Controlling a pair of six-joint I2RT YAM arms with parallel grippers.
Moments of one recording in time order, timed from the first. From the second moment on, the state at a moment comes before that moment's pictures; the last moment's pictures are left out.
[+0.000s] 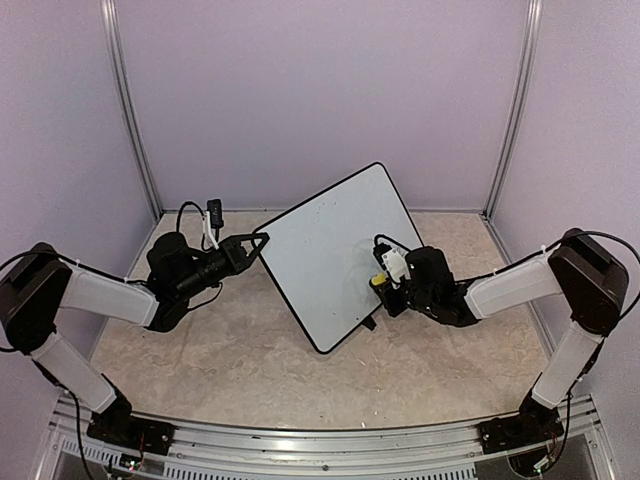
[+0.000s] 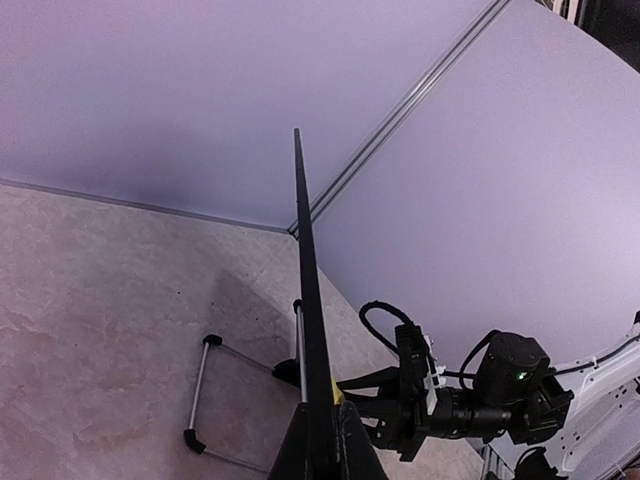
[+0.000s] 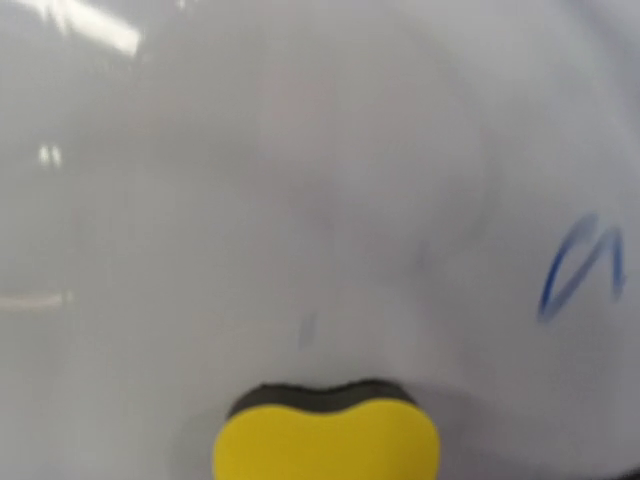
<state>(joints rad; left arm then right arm) -0.58 1.54 0.58 1.05 0.28 -0.71 0.70 1.70 0.73 0.42 0.14 -0.04</state>
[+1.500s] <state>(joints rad) -0.57 1.54 0.58 1.06 0.24 -0.71 0.72 1.81 0.75 0.73 -0.03 -0.02</state>
